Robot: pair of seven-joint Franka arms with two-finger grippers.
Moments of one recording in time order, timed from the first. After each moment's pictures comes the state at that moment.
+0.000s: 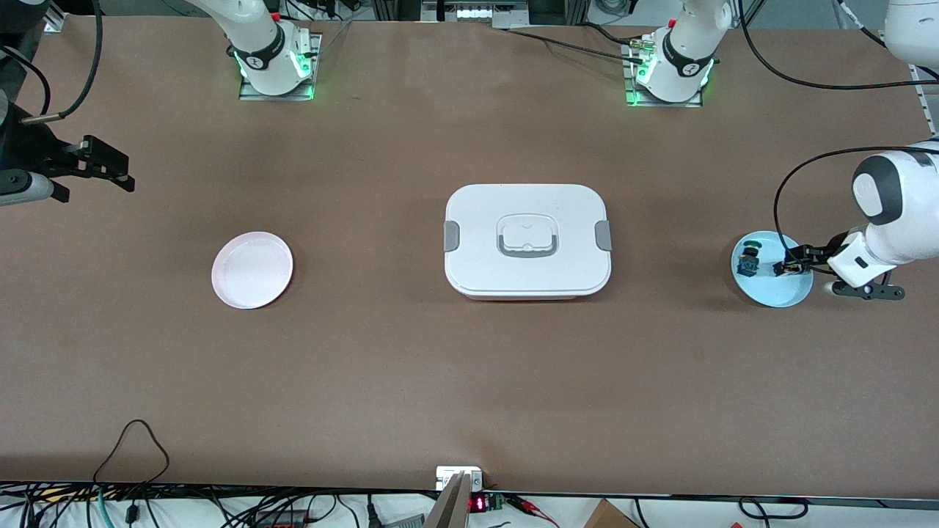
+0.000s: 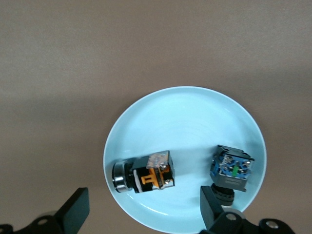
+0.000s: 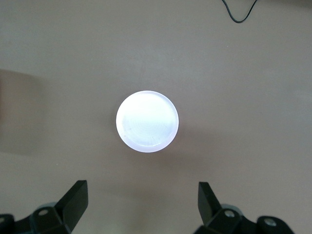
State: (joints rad) left arm 0.31 0.41 0.03 -1.99 0.09 2.30 0.37; right arm 0.29 0.03 -0.30 -1.60 0.02 1.63 -0.19
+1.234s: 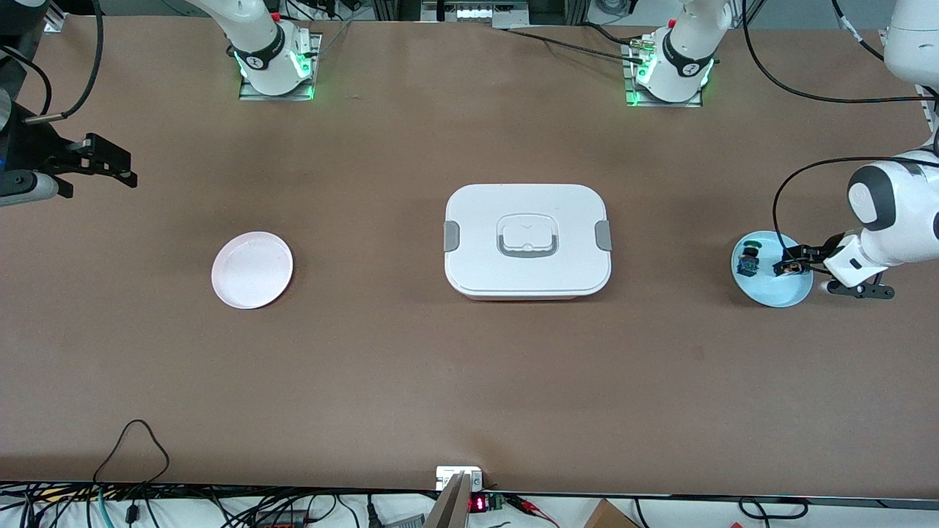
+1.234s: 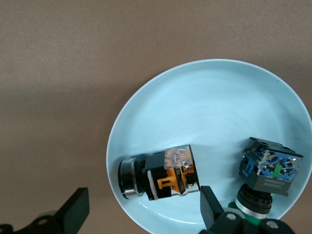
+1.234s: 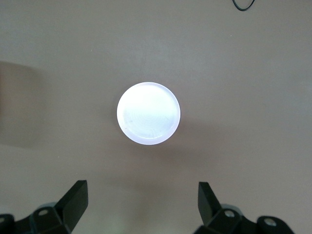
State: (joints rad) left arm 0.36 0.49 0.03 -1.99 0.09 2.34 0.40; right arm 0.29 0.03 -0.30 -1.60 0.02 1.60 -0.19
